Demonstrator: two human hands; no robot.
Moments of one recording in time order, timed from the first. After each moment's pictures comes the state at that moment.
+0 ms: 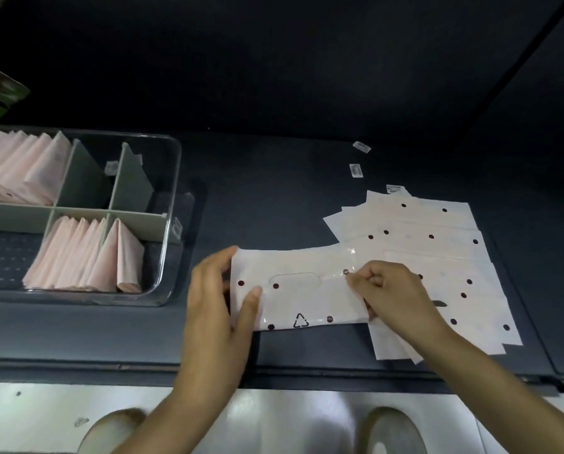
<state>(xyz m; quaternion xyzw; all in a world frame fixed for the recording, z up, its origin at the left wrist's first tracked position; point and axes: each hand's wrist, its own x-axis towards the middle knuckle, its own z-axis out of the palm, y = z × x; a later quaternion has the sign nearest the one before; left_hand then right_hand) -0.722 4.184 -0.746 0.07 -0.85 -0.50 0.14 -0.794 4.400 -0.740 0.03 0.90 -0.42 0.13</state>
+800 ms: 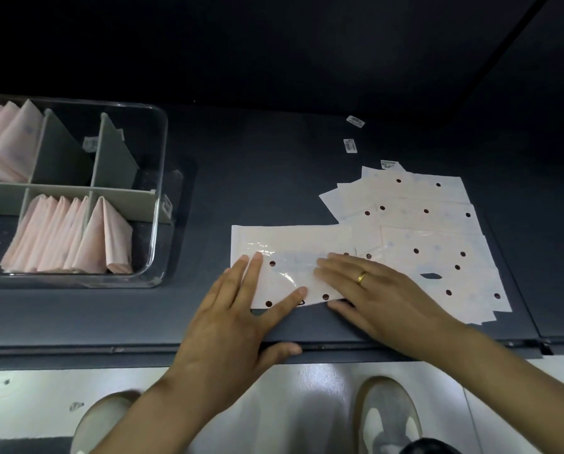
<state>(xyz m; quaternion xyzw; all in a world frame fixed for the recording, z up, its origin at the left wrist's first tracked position) -0.707 4.180 -0.755 -0.18 -0.98 -0.02 -0.04 -0.767 4.407 -0.739 -0.42 0.91 -0.02 -0.04</state>
